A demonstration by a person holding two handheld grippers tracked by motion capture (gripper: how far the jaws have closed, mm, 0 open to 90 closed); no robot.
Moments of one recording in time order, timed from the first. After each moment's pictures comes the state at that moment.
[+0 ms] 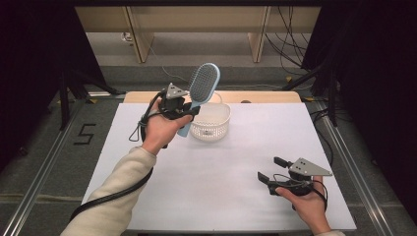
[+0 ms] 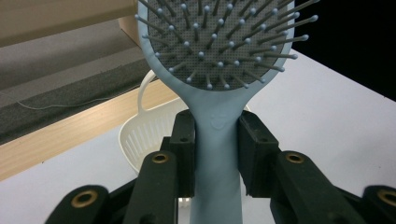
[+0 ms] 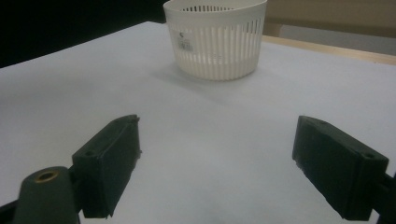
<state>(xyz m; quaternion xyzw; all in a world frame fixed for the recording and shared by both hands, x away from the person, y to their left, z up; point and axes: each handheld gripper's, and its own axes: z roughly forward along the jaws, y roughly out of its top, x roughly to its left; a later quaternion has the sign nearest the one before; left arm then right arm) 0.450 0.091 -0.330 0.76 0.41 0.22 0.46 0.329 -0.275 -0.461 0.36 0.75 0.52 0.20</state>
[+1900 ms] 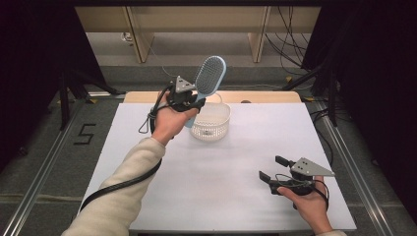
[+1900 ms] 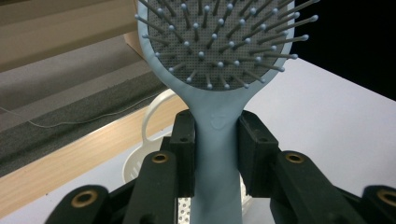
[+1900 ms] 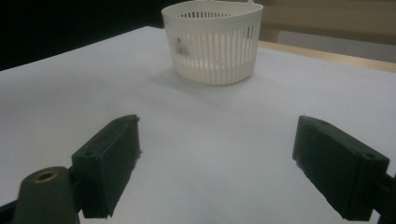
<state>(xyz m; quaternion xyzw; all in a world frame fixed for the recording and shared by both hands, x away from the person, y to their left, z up) 0.476 0.074 -0.328 0.76 0.39 0.24 0.47 0.330 -0.278 -0.461 0.36 0.74 0.53 0.21</state>
